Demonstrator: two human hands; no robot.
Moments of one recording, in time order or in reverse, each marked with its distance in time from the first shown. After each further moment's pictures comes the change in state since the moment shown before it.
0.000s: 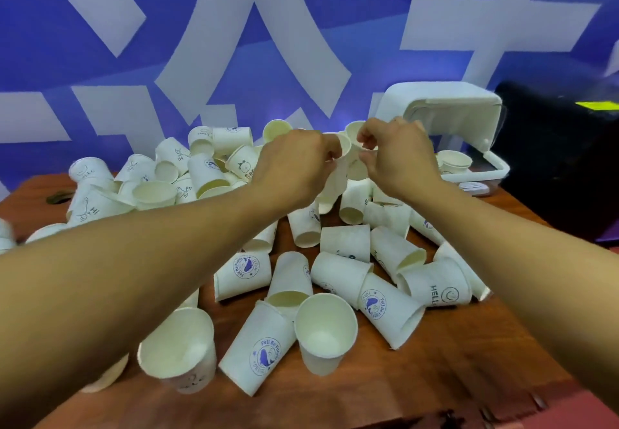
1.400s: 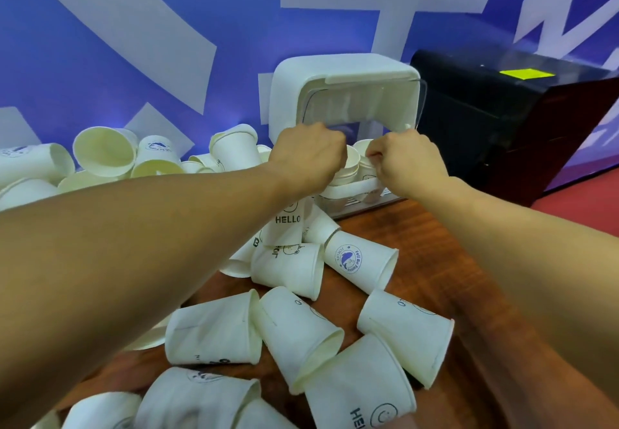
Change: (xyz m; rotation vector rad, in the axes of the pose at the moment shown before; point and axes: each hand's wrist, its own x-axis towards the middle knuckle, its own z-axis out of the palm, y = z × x) left_hand 0.177 0.108 0.185 0.053 -0.188 0.315; right_hand 0.020 0.232 0.055 -0.343 -0.258 0.273
